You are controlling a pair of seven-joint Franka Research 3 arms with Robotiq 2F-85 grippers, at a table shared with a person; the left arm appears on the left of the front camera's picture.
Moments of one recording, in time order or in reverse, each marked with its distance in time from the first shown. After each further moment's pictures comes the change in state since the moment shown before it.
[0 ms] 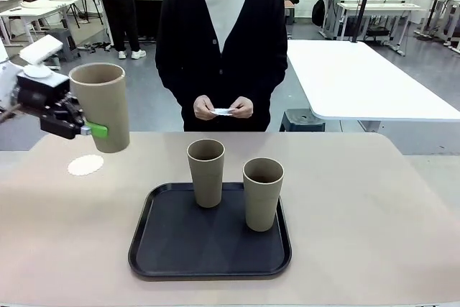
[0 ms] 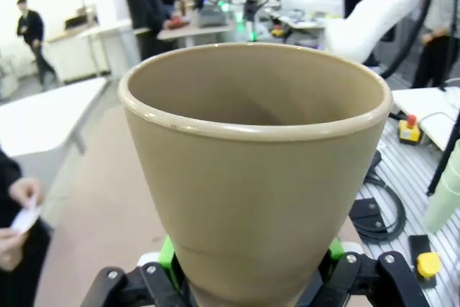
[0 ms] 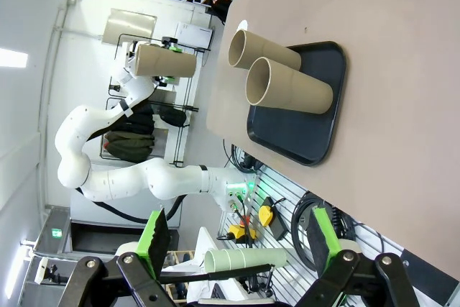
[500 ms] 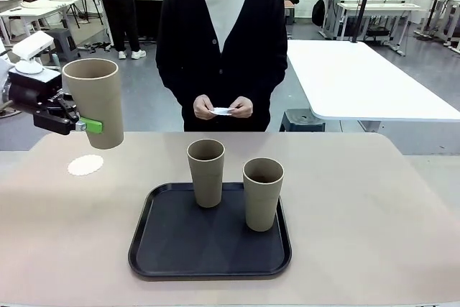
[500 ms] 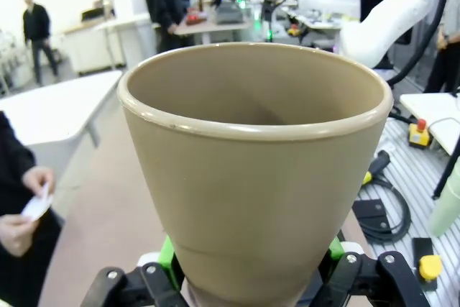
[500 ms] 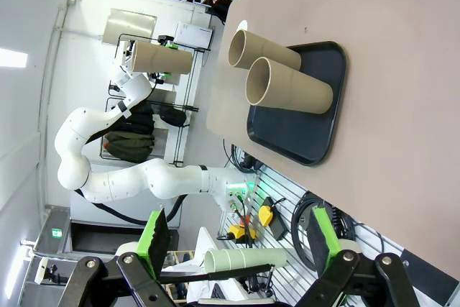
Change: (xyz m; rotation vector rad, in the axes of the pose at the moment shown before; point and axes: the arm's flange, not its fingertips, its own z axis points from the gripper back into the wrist) left arm 0.000 -0.001 0.011 0.036 0.005 0.020; right arm 0.000 0.000 0.000 0.000 0.000 0.000
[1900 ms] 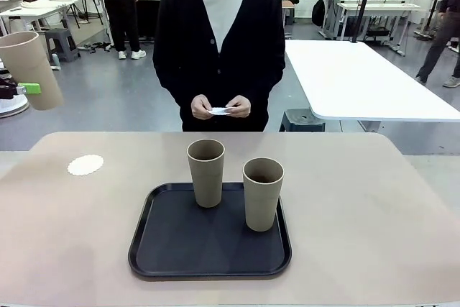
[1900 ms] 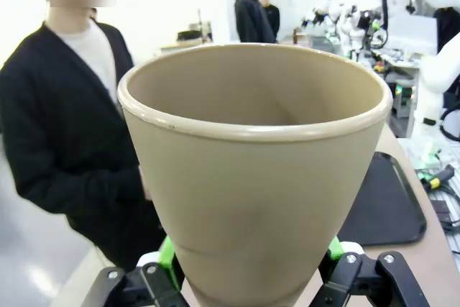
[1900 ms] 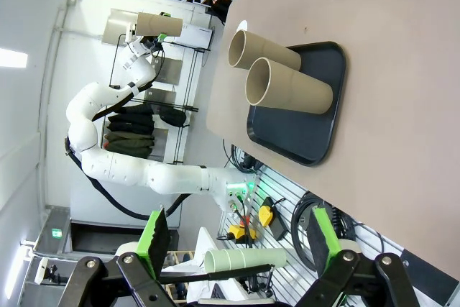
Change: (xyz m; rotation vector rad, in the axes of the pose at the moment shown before) left arm -0.070 0.075 0.192 0.300 -0.135 0.031; right arm 0.000 0.000 0.000 0.000 0.000 0.000
